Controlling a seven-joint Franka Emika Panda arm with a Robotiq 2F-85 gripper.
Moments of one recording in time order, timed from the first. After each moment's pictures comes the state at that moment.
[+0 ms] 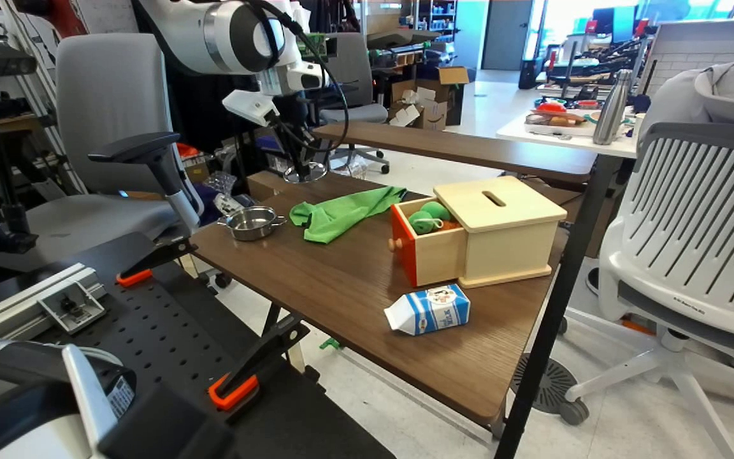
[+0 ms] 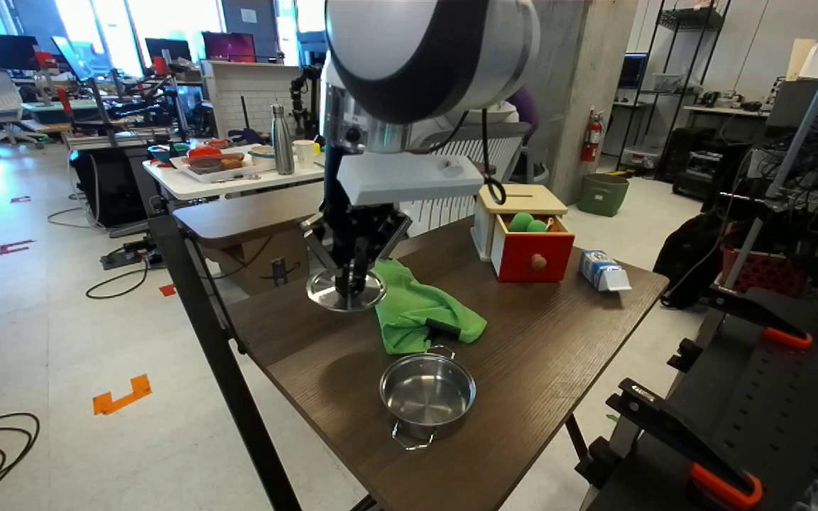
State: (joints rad) arm 0.32 0.75 0.03 -1.78 -0.04 2.70 0.40
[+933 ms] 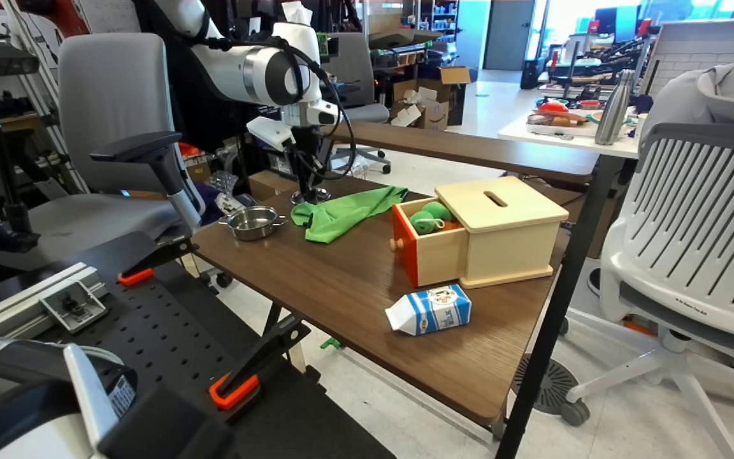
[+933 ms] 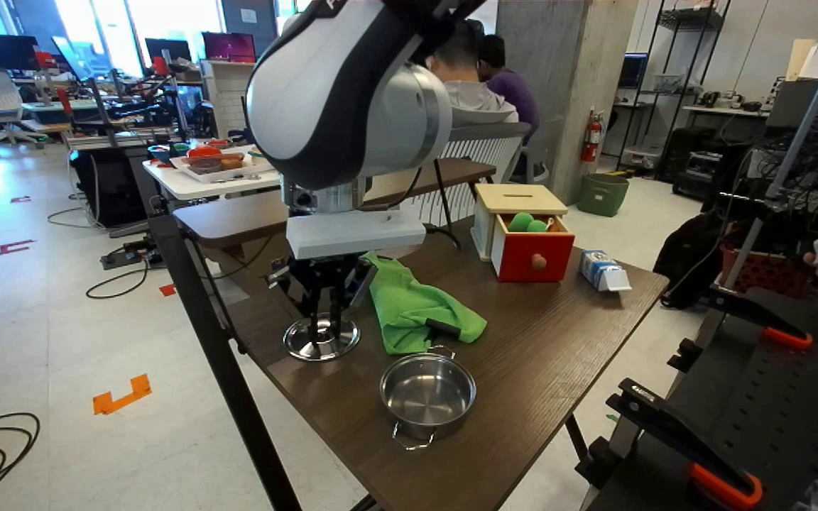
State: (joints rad) arm 0.32 1.05 0.05 -1.37 0.03 2.46 0.40
